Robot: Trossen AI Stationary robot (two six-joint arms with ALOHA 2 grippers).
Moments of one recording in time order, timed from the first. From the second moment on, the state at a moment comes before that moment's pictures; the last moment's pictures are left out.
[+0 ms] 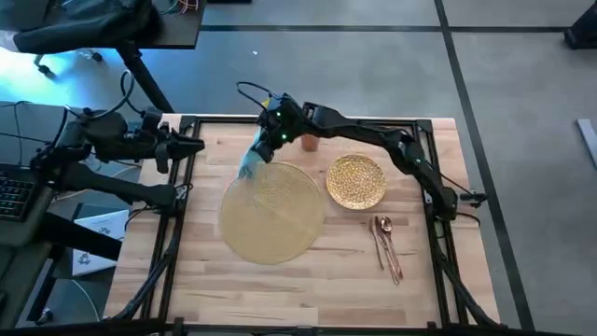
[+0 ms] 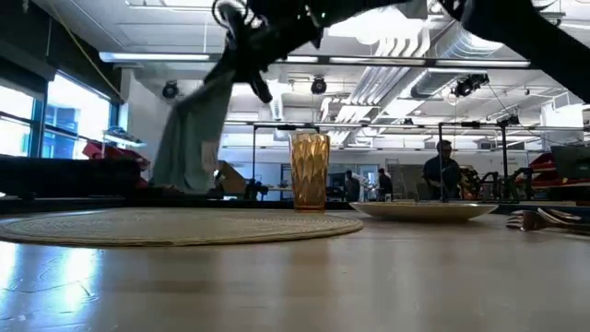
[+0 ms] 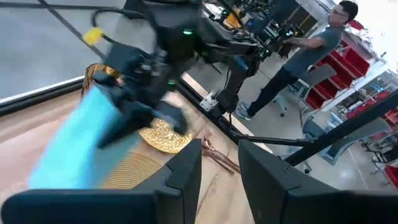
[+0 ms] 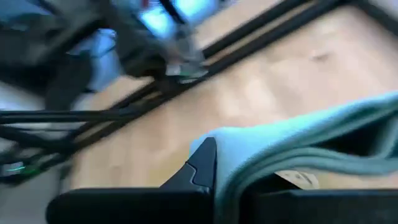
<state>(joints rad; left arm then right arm) -0.02 0.71 1.34 -0.92 -0.26 -0.73 -0.30 2.34 2.34 -0.61 -0.30 0.27</state>
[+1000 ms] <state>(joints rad) -0.02 0.77 1.33 -1.13 -0.12 -0.59 -0.02 2.28 2.36 -0.93 -0.46 0.38</state>
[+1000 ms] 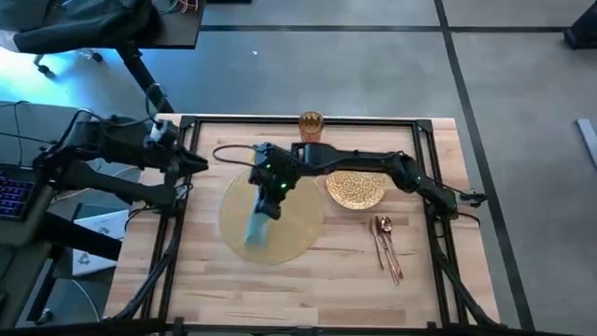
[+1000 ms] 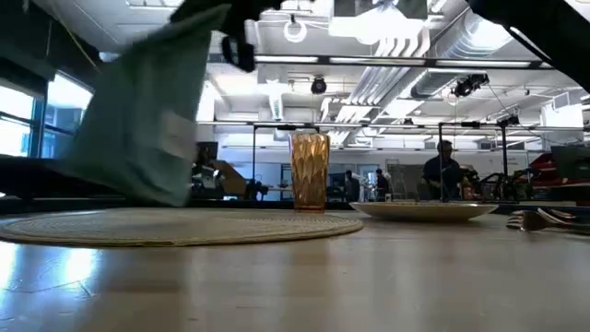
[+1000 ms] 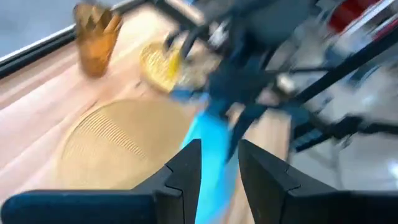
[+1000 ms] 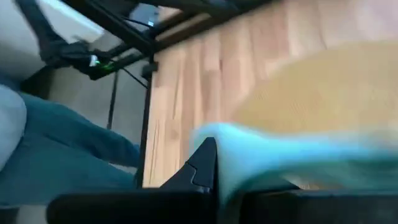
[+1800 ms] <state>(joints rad) -0.02 1.23 0.40 -0.10 -0.10 -0.61 0.00 1.97 2.35 -1.22 0.28 0.81</state>
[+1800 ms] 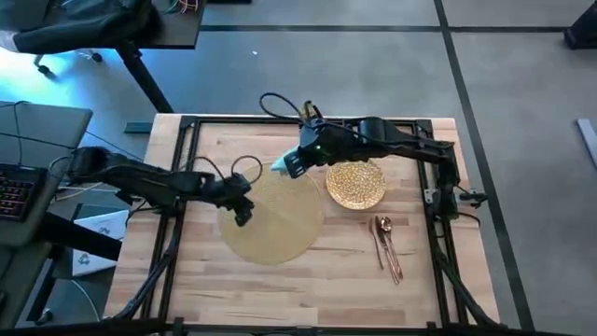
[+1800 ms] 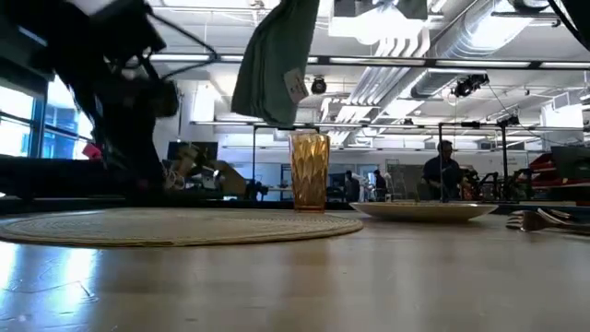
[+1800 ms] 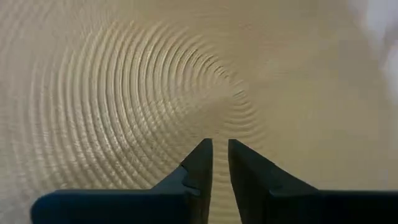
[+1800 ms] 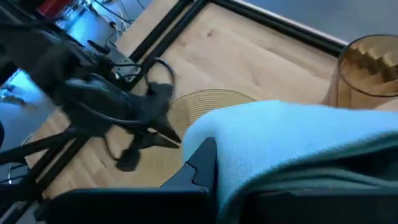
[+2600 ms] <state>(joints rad) -0.40 1.59 0.95 -0.04 0.08 -0.79 -0.06 1.99 2.36 -1.27 0.03 0.46</state>
